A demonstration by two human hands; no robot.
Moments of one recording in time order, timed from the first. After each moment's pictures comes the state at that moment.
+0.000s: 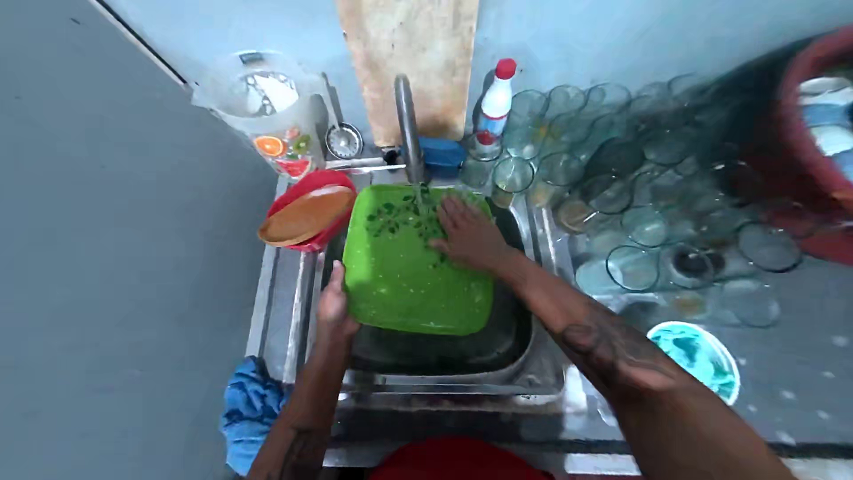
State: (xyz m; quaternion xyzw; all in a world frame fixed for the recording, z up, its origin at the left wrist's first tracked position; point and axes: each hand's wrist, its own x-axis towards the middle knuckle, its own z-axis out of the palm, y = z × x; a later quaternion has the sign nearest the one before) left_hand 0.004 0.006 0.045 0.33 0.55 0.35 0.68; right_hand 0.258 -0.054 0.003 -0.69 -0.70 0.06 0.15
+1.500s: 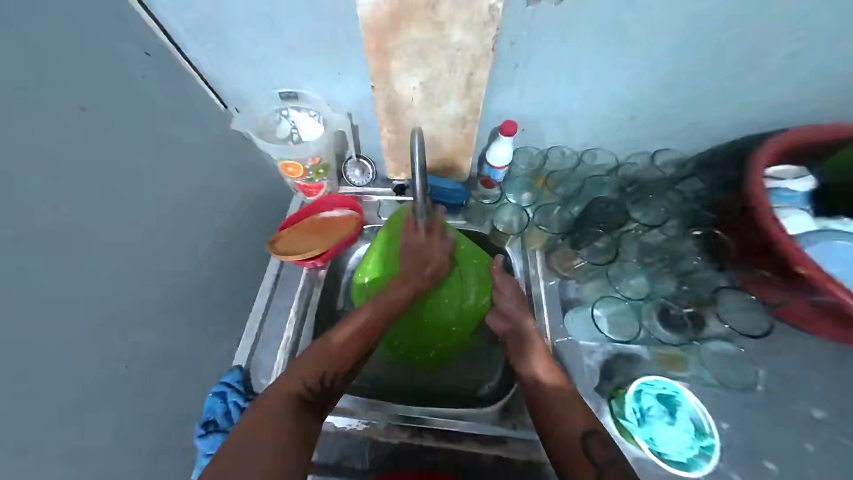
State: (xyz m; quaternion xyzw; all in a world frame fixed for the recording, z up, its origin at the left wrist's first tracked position) left_hand 0.143 0.030 0.041 0.93 0.28 0.21 0.12; right_hand 0.239 -0.111 0.051 -0.54 -0.08 0.49 0.67
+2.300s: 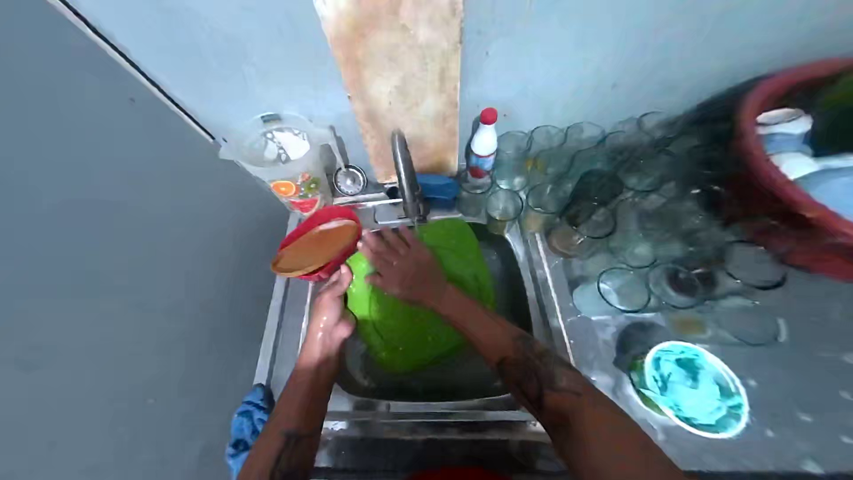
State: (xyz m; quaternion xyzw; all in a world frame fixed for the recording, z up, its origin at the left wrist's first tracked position) left_hand 0.009 0.041 0.068 0.41 0.42 0.36 0.72; right_hand 0.172 -0.005 0.032 -0.60 -0.72 -0.13 0.33
